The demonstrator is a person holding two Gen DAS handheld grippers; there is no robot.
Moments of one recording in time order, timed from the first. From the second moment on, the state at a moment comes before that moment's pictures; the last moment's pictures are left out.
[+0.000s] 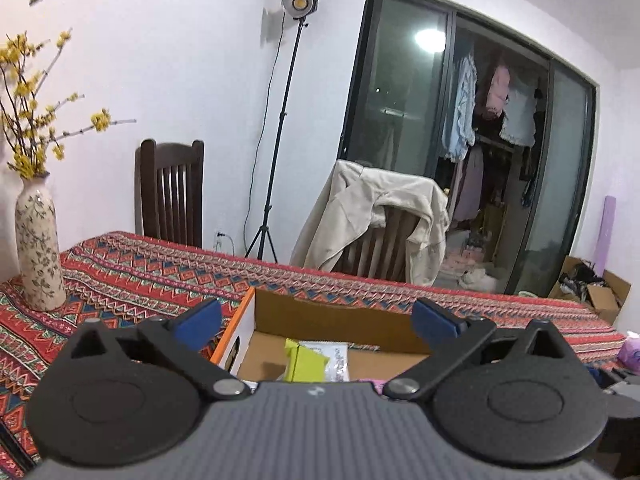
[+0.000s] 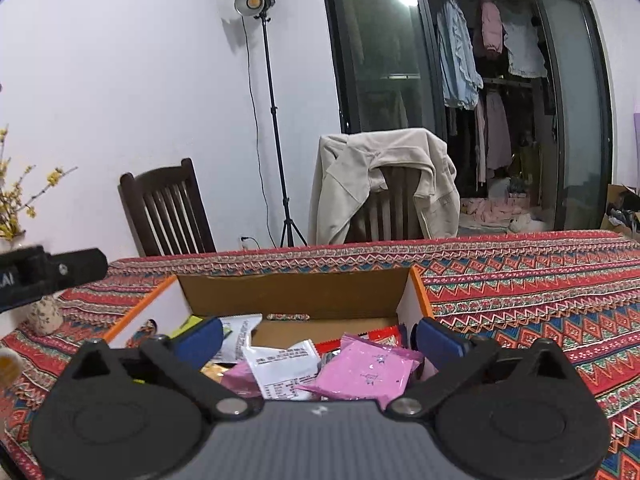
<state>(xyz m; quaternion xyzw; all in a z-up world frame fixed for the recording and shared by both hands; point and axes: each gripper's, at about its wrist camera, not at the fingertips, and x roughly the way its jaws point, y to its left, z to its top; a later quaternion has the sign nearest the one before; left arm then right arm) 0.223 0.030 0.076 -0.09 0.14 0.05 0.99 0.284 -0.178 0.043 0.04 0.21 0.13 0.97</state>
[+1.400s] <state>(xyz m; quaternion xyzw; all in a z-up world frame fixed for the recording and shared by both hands) 0.118 0.112 -0.017 -0.10 0.23 0.05 0.97 0.162 -0.154 -0.014 -0.06 0.28 0.17 0.94</state>
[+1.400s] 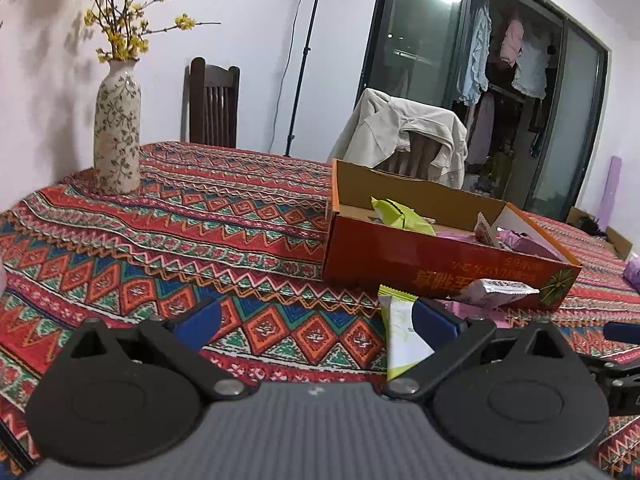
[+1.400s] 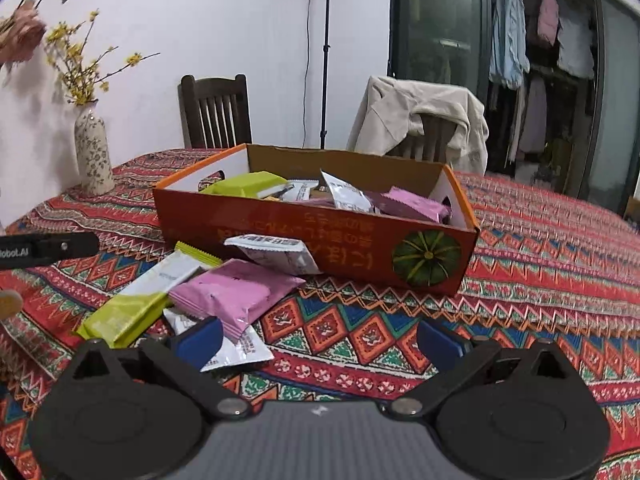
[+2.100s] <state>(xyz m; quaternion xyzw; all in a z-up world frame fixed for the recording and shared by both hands) 0.122 0.125 -0.026 -0.14 0.24 0.06 0.96 0.196 -0.089 -0.039 -0.09 0.36 0.21 0.90</state>
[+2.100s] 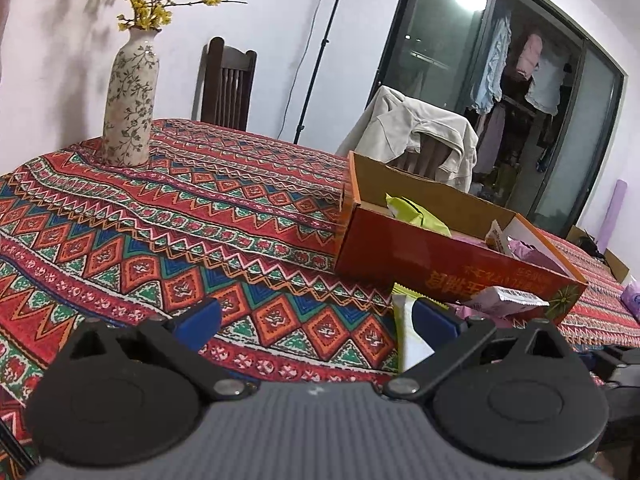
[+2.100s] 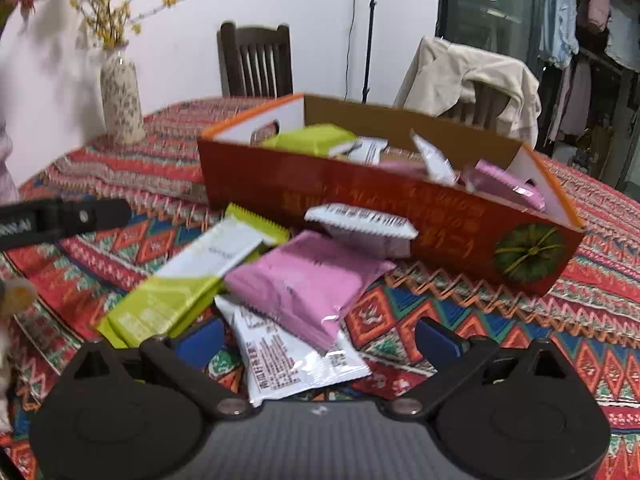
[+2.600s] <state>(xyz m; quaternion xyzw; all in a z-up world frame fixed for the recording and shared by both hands) 0.123 0.123 -0.028 -0.14 0.24 0.05 0.96 0.177 -0.102 -0.037 -0.08 0.35 0.27 0.89</state>
